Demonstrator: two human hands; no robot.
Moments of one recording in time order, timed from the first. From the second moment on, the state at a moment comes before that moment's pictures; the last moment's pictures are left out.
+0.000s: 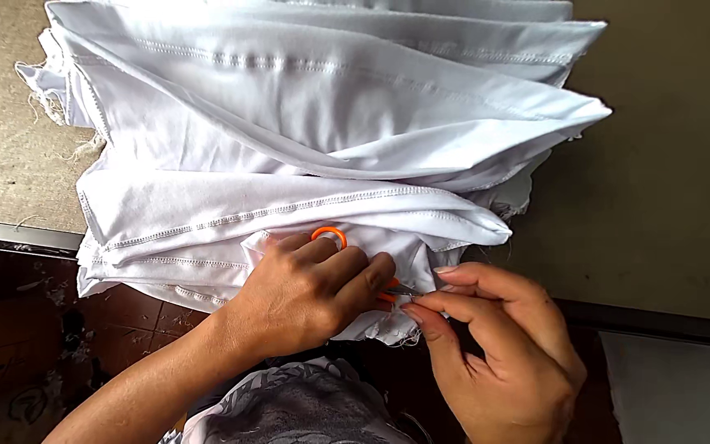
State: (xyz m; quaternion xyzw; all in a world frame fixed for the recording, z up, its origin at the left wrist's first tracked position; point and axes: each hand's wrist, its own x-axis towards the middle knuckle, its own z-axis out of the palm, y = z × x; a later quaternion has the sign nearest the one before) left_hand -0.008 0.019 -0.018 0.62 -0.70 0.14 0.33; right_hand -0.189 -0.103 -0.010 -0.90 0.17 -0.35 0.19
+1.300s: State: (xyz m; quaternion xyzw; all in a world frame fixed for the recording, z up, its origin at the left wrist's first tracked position) left_hand 0.007 0.011 -0.002 0.61 -0.61 -0.15 0.48; right_hand -0.180 -0.124 -0.026 -0.77 0.11 -0.34 0.53
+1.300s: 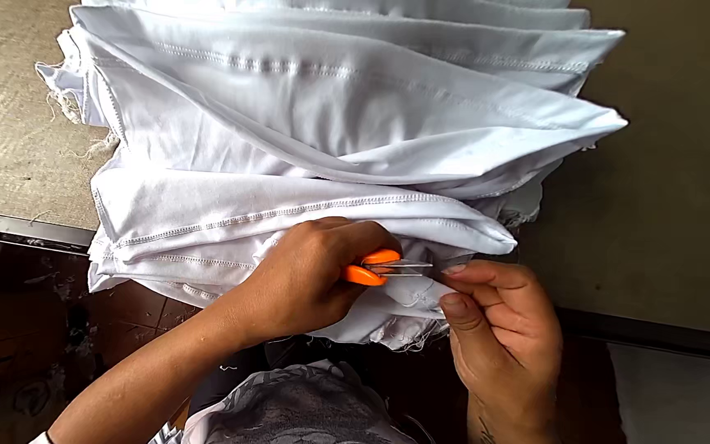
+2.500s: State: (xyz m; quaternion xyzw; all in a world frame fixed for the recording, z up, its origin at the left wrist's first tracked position) left_hand 0.006 0.028 -0.012 0.64 -0.67 0.18 0.33; right_hand -0.178 -0.123 -0.029 -0.70 0.14 -0.30 0.63
